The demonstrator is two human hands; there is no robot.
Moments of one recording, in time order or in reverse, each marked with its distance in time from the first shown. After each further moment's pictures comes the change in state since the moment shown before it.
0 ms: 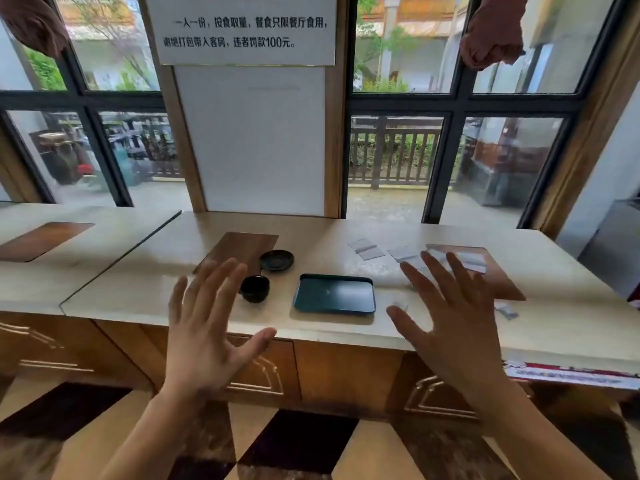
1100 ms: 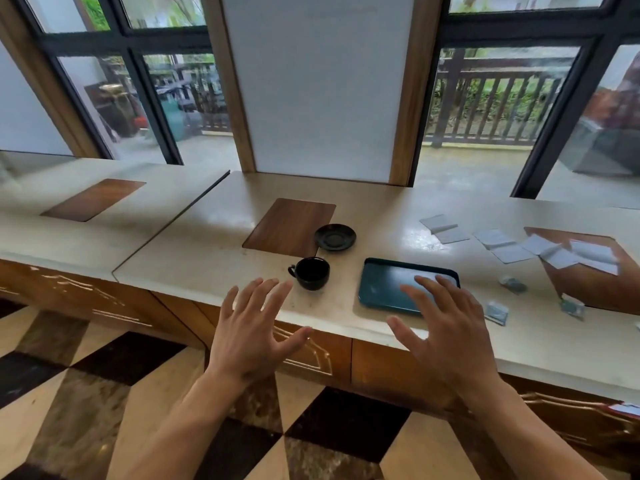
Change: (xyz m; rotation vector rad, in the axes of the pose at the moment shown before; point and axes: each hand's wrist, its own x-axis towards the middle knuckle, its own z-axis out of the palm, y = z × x) left_hand 0.018 -0.153 0.125 0.158 -0.441 -0.207; right_hand 0.088 -0.058 0.216 0.115 -0.246 -0.064
